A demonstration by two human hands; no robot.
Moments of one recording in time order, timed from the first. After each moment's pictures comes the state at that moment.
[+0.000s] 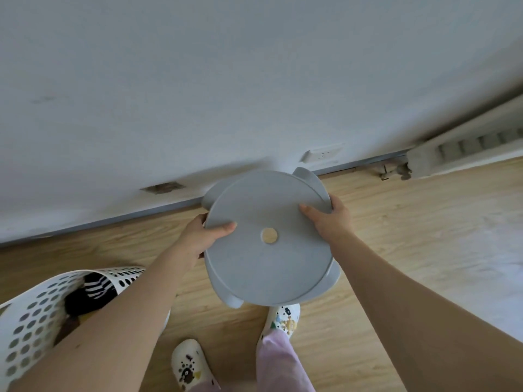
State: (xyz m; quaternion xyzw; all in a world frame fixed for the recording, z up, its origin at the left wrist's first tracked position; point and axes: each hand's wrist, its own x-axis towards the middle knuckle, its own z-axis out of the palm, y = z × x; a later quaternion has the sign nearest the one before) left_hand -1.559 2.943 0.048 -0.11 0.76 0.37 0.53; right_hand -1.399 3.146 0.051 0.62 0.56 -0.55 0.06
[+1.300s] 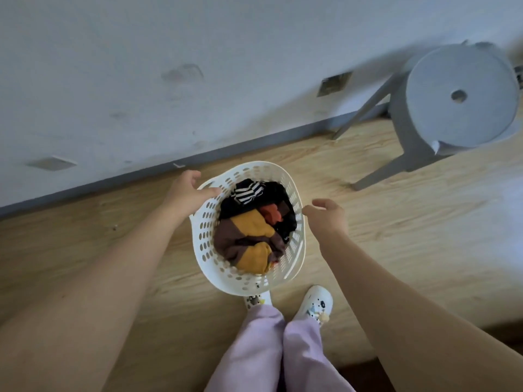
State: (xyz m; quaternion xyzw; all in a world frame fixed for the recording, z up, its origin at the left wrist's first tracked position) left_hand -1.695 2.437 0.137 0.07 0.90 0.23 0.37; right_hand -1.482 2.595 0.138 0.65 0.52 -0.55 0.04
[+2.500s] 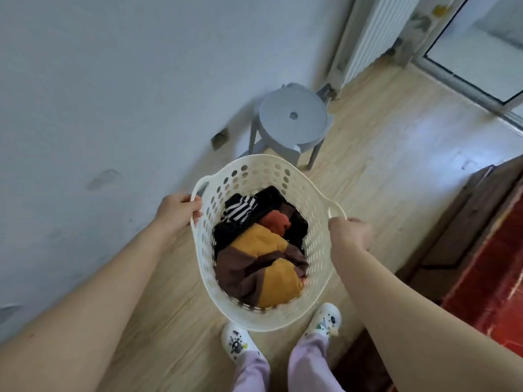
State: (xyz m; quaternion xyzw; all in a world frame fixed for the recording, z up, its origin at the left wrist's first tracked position) left_hand -1.620 2.526 0.259 0.22 0.81 0.30 0.45; right_hand -1.321 2.581 0.260 0.85 0.23 -0.40 -0.25
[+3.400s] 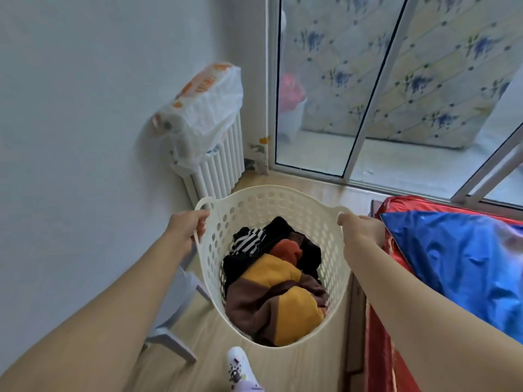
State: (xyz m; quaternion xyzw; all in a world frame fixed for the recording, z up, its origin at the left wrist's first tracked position) left_hand -1.235 2.940 0.463 0.30 0.65 0.41 0.56; right_hand -0.945 2.860 0.473 0.81 0.12 -0.29 -0.50
